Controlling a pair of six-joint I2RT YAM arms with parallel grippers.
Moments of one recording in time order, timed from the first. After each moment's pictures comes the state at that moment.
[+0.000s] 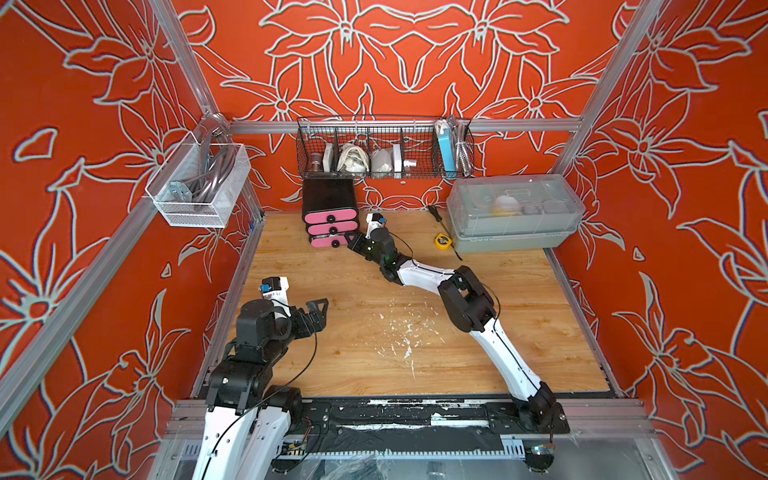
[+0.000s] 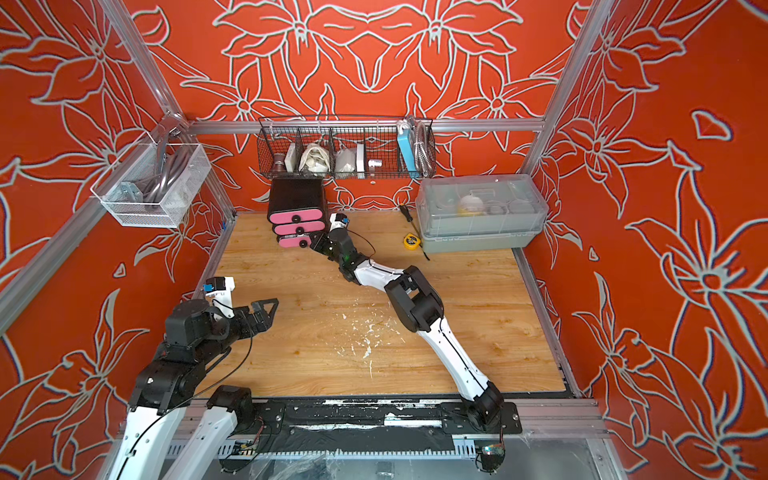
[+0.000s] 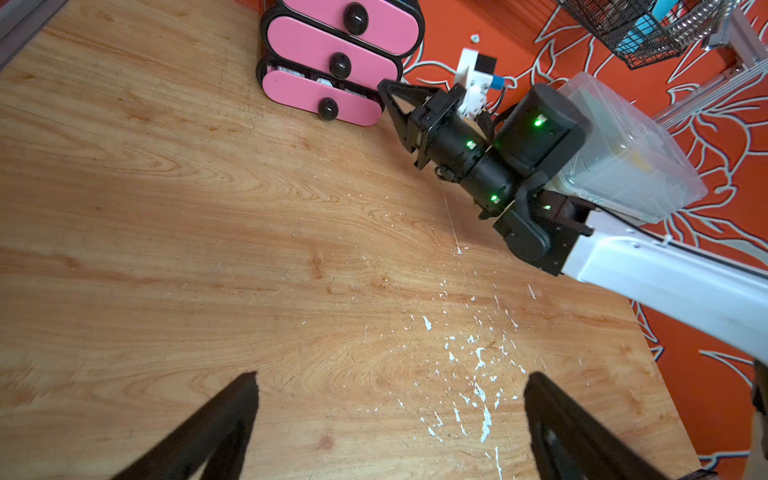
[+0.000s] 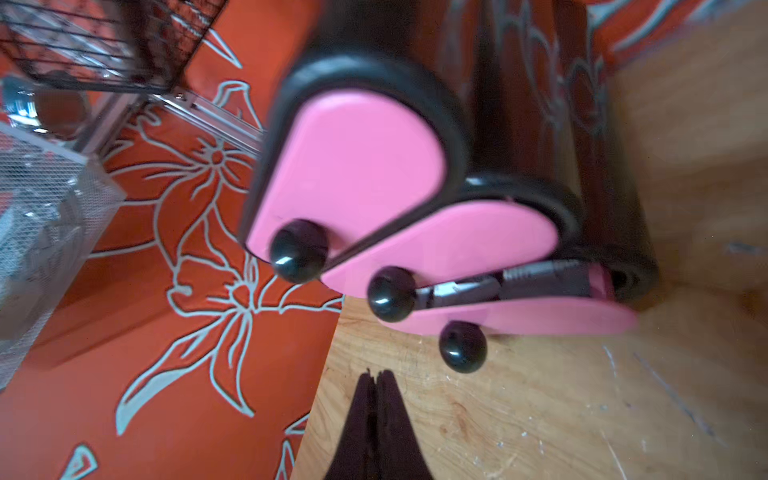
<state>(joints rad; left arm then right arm) -0.04 0.47 0.74 -0.80 0.21 -0.45 0.77 2.59 2.01 0.44 -0.09 1.01</state>
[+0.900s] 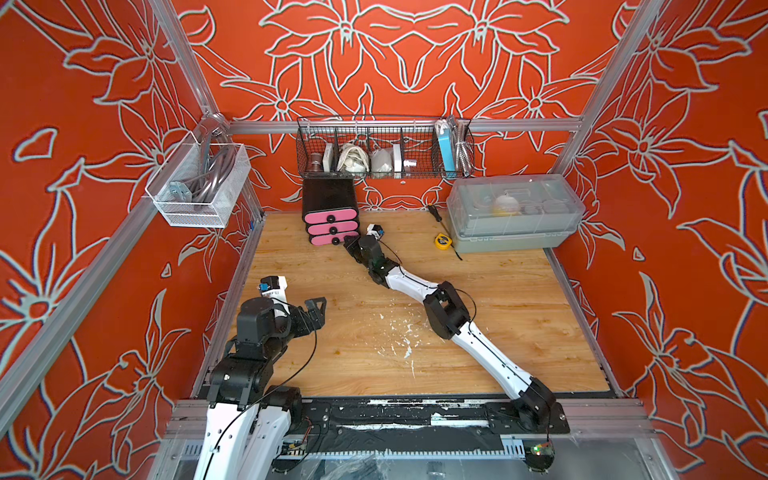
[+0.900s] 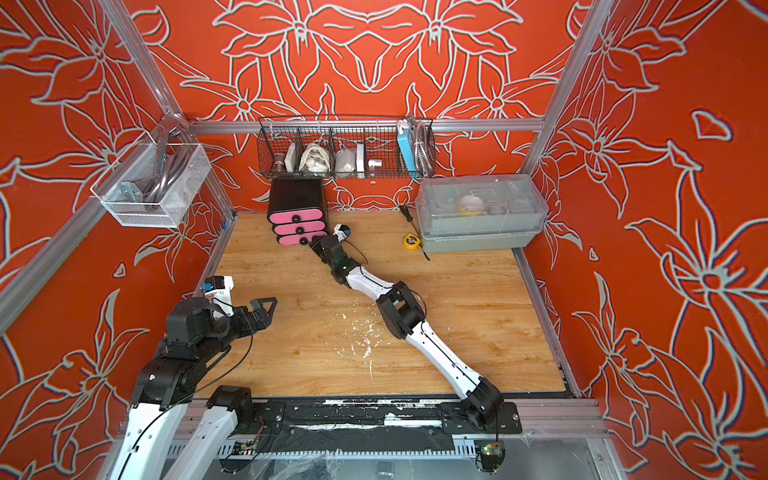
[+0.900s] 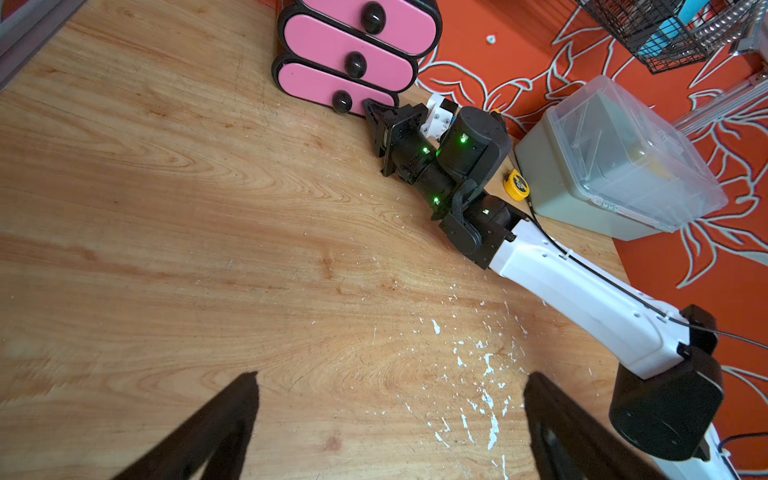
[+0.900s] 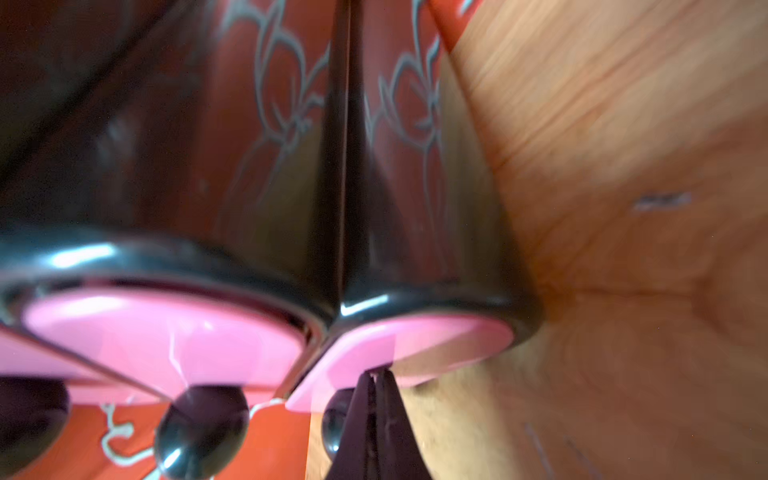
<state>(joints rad) -0.01 0.49 0.74 -0.80 0.20 -0.45 0.77 3.01 2.61 0.25 0.13 1.29</state>
